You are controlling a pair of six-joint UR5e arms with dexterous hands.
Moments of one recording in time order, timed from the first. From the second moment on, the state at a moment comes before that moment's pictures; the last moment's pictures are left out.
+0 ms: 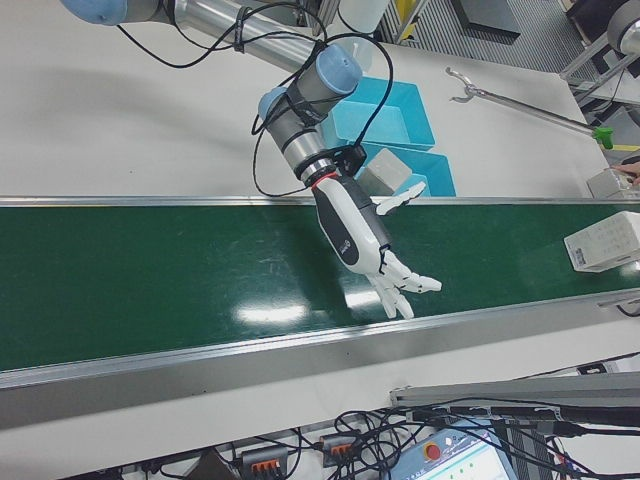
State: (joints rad) left arm -1.80 -1.80 -1.75 0.42 1.92 -0.16; right arm 0.73 -0.85 1.60 -3.54 -1.00 -0.12
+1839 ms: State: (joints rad) left arm -1.80 -1.80 -1.75 0.42 1.92 -0.16; right arm 0.73 -0.86 1.60 -3.54 -0.99 -0.09
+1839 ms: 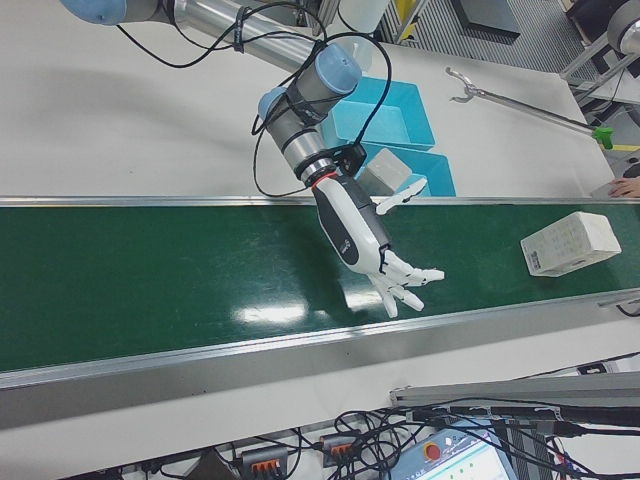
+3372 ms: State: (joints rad) left arm -1.80 -1.80 -1.75 0.42 1.92 -0.16; right arm 0.73 -0.87 1.59 -3.54 -1.00 -0.10
